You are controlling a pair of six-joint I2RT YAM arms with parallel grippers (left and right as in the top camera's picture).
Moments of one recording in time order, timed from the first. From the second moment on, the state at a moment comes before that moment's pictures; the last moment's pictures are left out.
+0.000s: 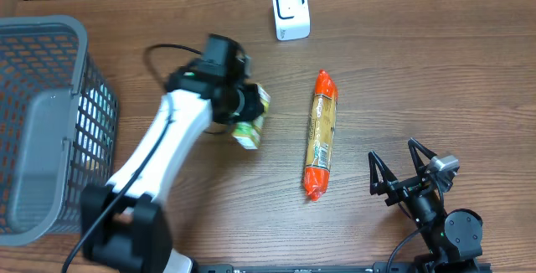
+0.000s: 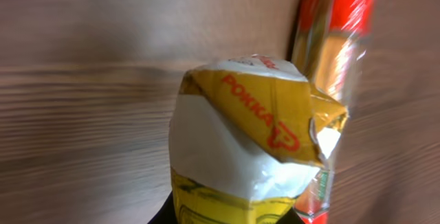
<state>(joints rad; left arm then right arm) -0.31 1.70 1.33 -0.86 0.28 -0.38 0.20 0.01 0.02 -0.02 -0.19 0.33</state>
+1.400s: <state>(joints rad) -0.10 1.61 2.22 -1.44 -0.05 -0.28 0.20 0.01 0.02 -0.02 -0.19 0.33</state>
